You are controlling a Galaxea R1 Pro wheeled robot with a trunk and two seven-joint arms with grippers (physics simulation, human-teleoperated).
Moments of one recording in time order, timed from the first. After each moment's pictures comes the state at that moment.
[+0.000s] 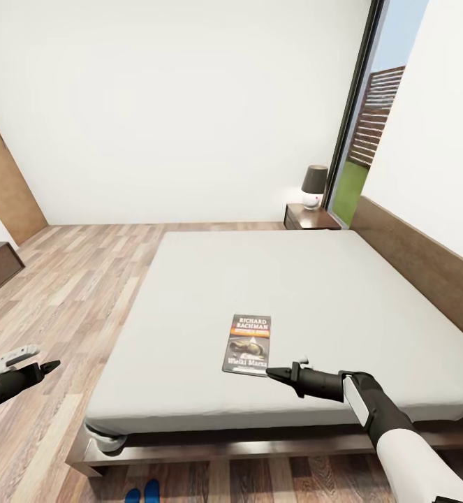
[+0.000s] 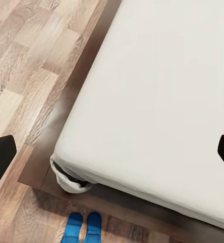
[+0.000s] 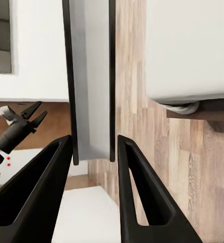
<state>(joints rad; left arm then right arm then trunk) -0.37 0.54 0.23 -1.08 0.62 0.63 -0.13 -0.67 -0.07 -0.19 -0.60 -0.18 0.89 1.06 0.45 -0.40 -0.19</state>
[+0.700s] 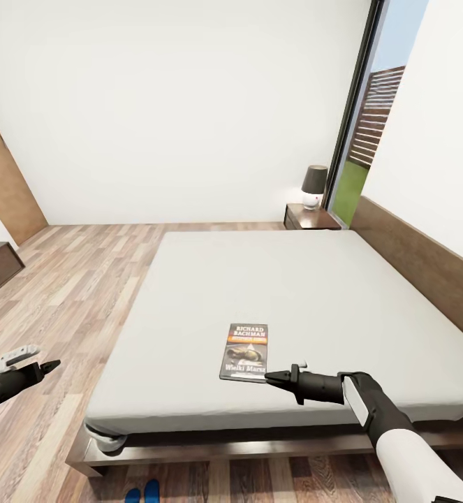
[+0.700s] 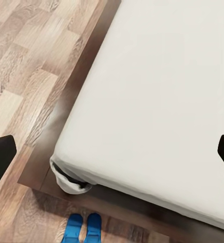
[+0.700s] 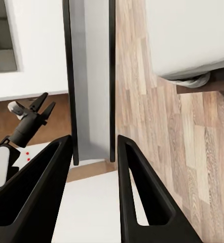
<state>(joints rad) -0.37 0.54 0.23 -1.09 0.62 0.62 -0.13 -0.67 -0.07 -0.20 -0.60 -0.18 1.04 1.06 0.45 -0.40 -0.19</state>
